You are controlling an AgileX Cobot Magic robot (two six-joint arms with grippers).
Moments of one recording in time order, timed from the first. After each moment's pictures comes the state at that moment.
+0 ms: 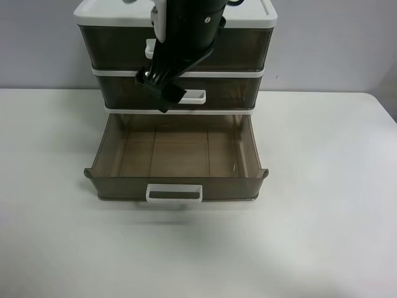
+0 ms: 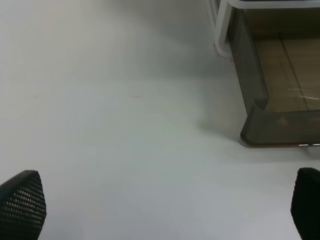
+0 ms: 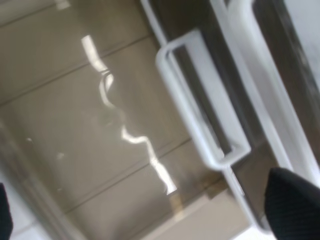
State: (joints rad) left arm 0.05 -0.01 -0.51 -0.07 1.06 0.11; right arm 0.90 1.76 -1.70 -0.18 1.14 -0.26
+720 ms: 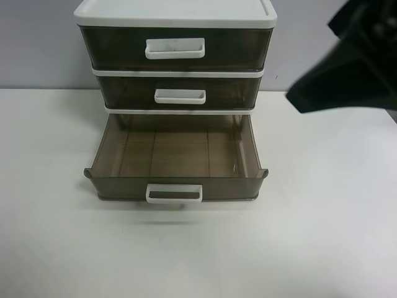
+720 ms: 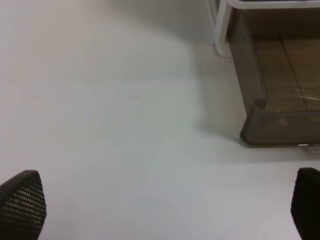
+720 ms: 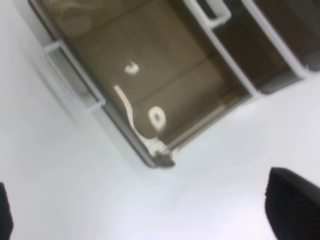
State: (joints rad) left arm 0.05 -0.01 -0.51 -0.07 1.06 0.11; right arm 0.91 1.07 -1.29 -0.13 1.21 -0.16
